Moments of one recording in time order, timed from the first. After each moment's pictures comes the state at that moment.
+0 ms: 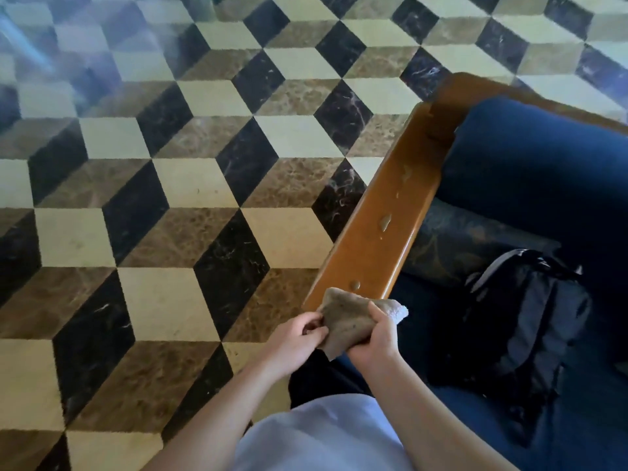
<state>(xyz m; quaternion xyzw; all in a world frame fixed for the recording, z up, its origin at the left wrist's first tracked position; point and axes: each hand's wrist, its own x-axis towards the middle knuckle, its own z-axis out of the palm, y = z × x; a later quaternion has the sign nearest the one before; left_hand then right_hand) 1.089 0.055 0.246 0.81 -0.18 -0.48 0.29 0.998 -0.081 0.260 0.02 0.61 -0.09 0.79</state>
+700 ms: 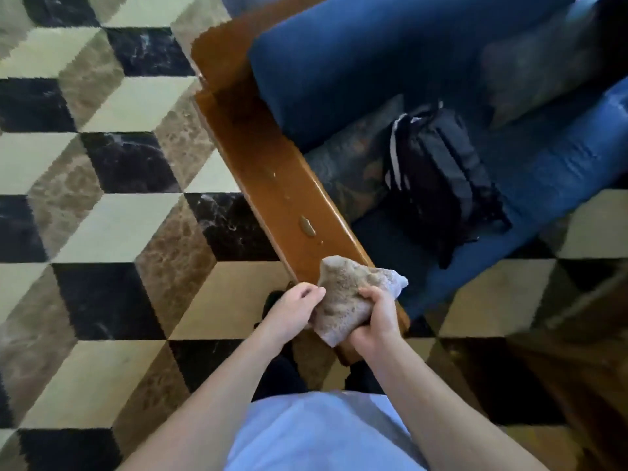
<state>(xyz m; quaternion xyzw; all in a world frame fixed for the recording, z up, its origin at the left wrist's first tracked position) 1.289 -0.160 0.214 0.64 -0.38 -0.67 0.03 1.137 -0.132 0.236 0.28 0.58 -0.44 0.63</state>
